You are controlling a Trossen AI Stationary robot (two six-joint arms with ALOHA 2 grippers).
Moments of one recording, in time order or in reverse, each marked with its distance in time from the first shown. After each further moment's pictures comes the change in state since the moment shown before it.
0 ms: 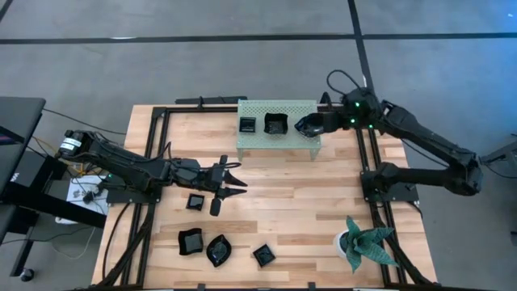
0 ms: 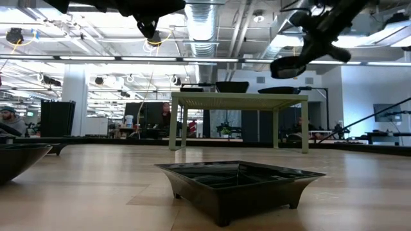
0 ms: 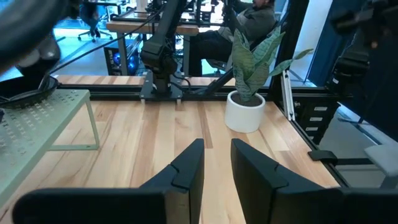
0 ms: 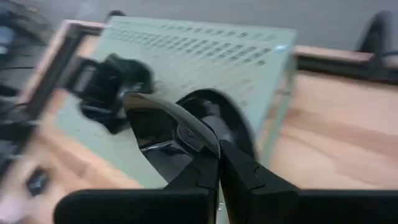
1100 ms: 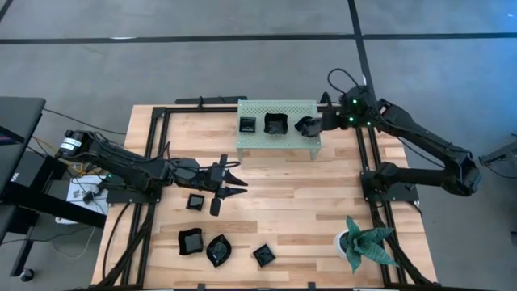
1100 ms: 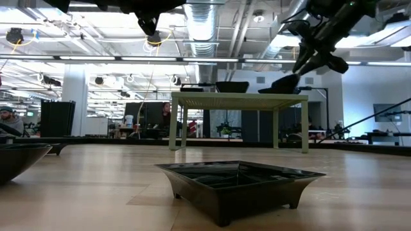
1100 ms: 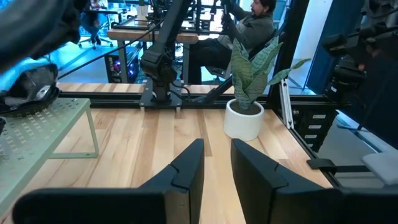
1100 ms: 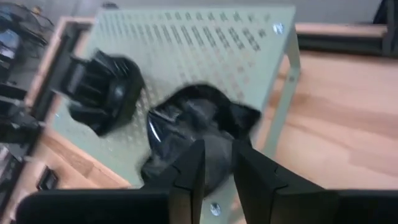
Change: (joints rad) left arm 0.000 0.000 0.000 0.033 0.000 0.000; right arm -0.075 0.028 -0.061 0.065 -0.129 0.024
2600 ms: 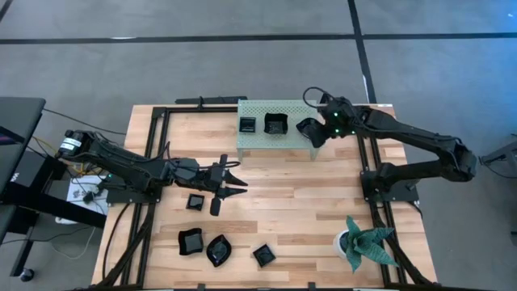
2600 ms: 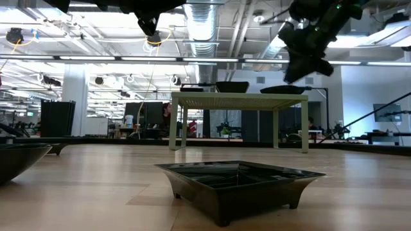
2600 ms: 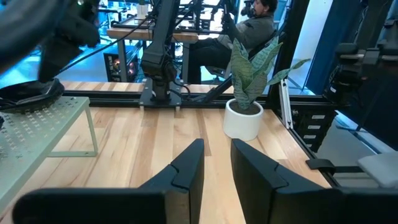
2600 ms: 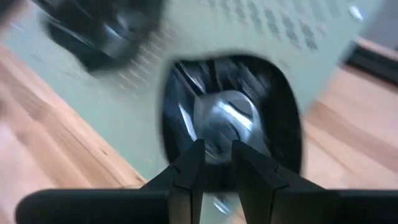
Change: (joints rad) left arm 0.000 0.000 0.000 -0.002 0.000 -0.009; right arm 0.223 0.117 0.001 0.024 0.150 -0.184
